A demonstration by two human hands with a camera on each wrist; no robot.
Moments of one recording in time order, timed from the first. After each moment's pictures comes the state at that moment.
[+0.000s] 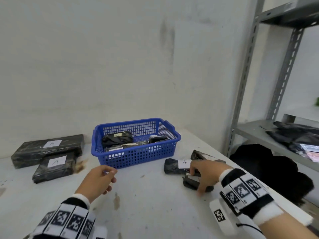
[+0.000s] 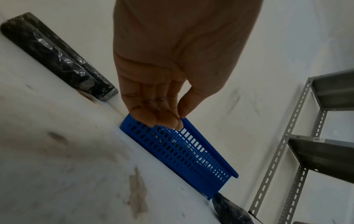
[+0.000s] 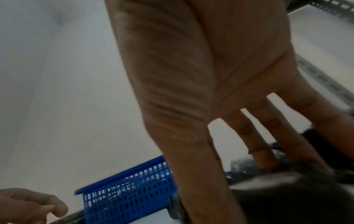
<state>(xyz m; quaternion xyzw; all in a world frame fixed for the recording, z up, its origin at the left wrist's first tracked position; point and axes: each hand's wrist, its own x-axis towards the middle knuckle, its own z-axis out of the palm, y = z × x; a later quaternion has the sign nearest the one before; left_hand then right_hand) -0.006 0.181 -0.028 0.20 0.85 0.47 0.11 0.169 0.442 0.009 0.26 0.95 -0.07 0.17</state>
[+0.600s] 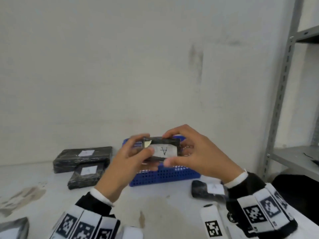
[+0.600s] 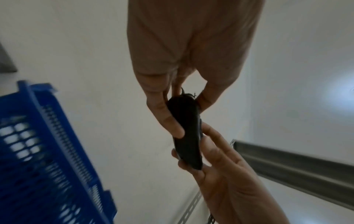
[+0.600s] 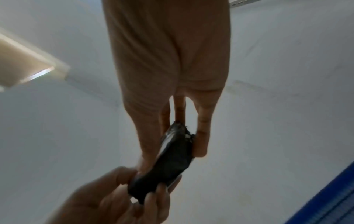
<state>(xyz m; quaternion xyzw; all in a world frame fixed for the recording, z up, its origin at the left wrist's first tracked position) 0.045 0.173 0.064 0.32 0.60 0.72 0.10 0.133 0.345 0.090 -0.07 0.88 -0.39 -0.25</state>
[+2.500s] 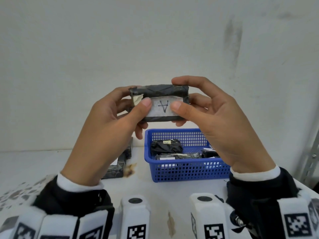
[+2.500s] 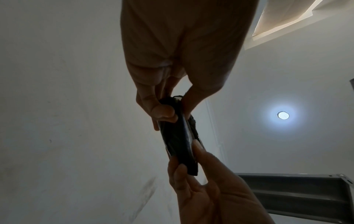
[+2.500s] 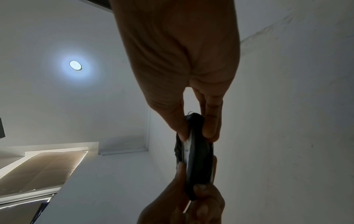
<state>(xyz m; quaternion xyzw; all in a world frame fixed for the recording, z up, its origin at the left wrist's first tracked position) 0.013 0.116 0.104 0.36 0.62 0.69 -0.13 0.076 0.287 0.110 -0.18 0.74 -0.56 -0.32</state>
